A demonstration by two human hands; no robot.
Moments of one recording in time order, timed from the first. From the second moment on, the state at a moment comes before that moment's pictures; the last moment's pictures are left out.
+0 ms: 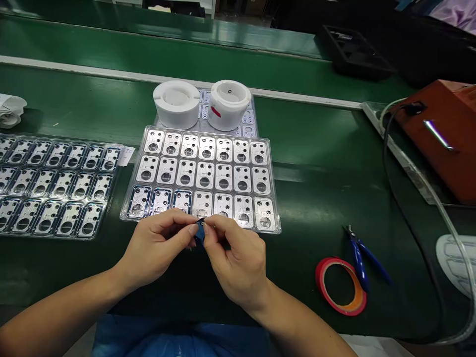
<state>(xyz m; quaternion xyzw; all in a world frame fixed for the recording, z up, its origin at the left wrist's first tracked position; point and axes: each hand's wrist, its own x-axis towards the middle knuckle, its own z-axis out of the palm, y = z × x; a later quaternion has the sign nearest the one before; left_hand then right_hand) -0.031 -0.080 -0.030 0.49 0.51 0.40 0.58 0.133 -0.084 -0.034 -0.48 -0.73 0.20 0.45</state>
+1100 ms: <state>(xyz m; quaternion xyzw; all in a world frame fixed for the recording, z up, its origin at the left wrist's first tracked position) -0.031 -0.082 -0.031 0.54 0.50 0.41 0.54 0.136 -0.086 -0.030 -0.52 -0.70 0.25 0.43</state>
